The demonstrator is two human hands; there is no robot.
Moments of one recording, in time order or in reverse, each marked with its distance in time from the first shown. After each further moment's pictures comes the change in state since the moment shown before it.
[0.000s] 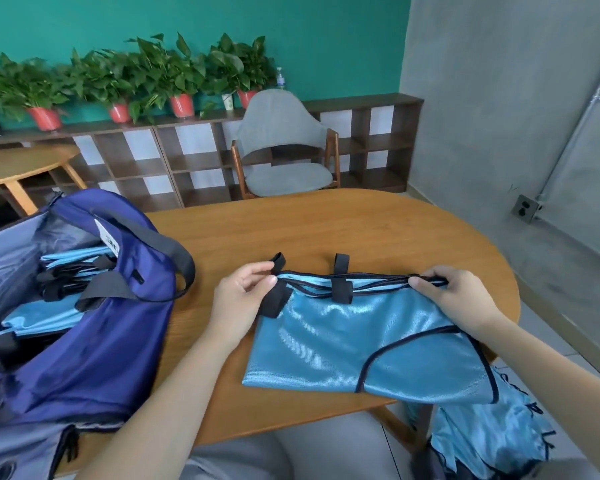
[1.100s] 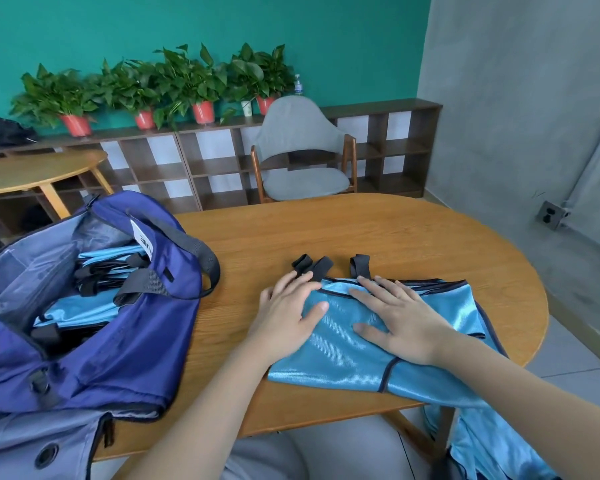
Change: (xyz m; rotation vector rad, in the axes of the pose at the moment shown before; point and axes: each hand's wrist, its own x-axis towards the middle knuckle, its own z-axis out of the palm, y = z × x) left_hand -0.014 0.000 0.017 0.815 -0.294 0.256; right_hand -0.023 -0.066 0.074 -0.658 -0.437 -0.436
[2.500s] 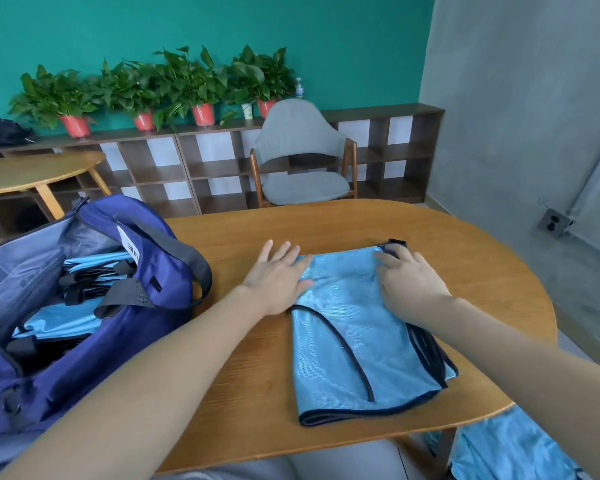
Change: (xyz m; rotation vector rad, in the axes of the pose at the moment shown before) left_hand 0.082 -0.017 -0.032 0.546 -0.192 0.040; right_hand 0.055 0.027 -0.038 -0.353 0.142 0.141
